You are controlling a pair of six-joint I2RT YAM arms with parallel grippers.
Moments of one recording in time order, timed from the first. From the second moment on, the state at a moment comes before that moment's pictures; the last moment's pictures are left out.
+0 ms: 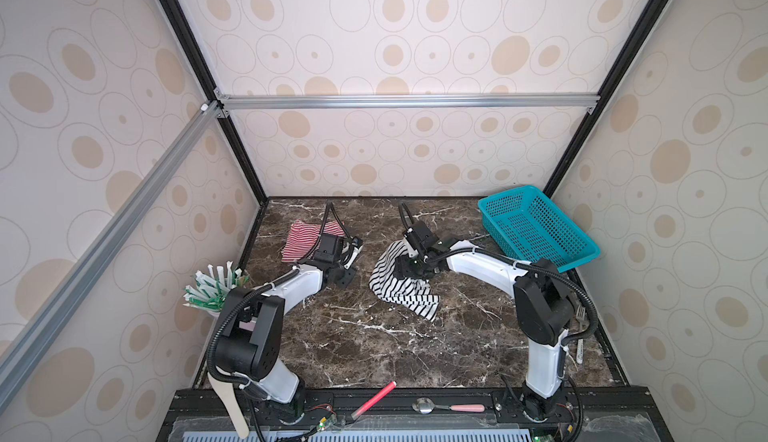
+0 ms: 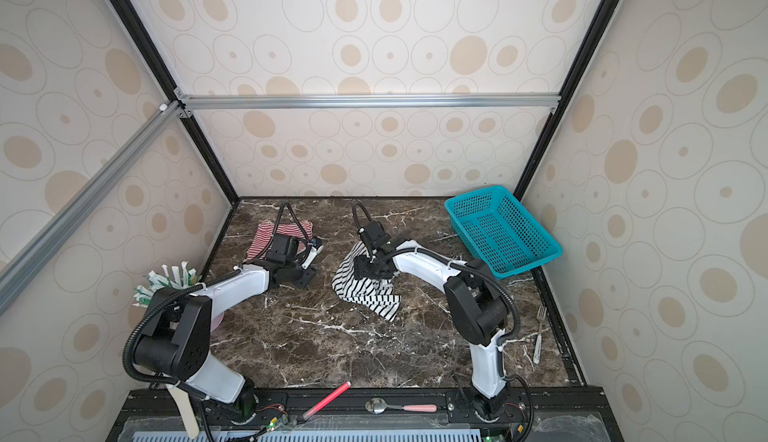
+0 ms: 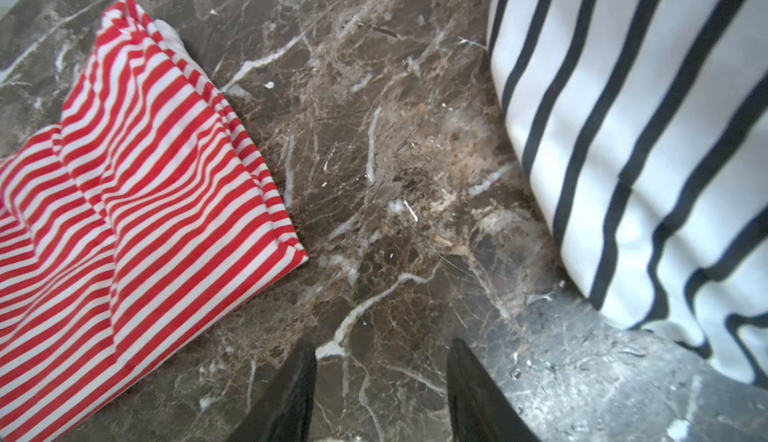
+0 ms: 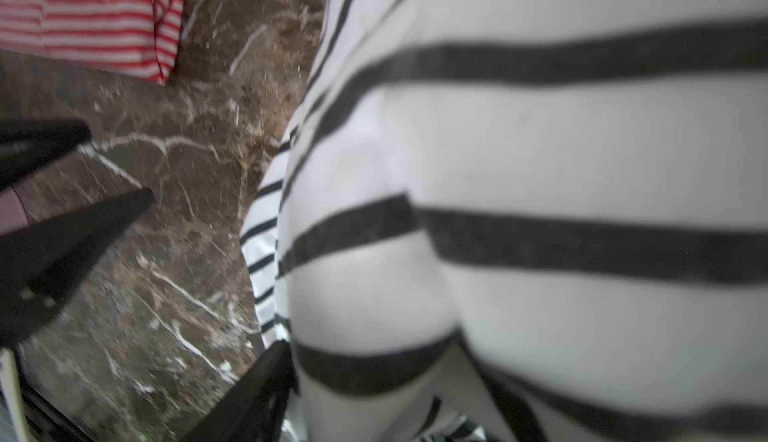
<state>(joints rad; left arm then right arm) -0.28 1.58 0.89 -0.28 0.03 0.38 0.69 1.91 1.43 -0.60 -0.13 0.56</state>
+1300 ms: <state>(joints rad) -0.49 1.92 1.17 -0.28 -0.15 0.43 0.61 1.47 0.76 -0.14 -0.36 0.72</state>
